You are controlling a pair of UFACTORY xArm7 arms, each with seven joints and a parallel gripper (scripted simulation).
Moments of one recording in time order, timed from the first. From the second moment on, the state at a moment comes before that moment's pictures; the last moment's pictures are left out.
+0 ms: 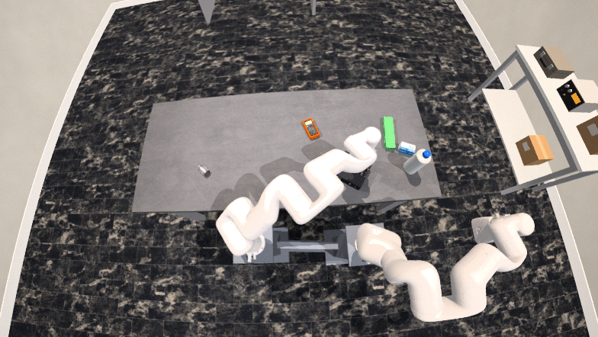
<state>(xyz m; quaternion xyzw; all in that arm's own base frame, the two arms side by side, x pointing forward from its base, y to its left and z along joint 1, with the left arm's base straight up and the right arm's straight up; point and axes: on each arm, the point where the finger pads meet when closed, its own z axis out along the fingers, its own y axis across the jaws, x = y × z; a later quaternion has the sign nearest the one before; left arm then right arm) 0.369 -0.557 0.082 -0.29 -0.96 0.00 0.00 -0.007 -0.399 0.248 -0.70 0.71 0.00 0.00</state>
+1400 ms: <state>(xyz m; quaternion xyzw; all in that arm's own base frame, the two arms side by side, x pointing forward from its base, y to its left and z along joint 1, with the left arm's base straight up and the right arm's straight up) 0.369 -0.555 0.119 -0.32 -0.95 0.00 0.00 -0.007 -0.399 0.248 -0.70 0.71 0.00 0.00</state>
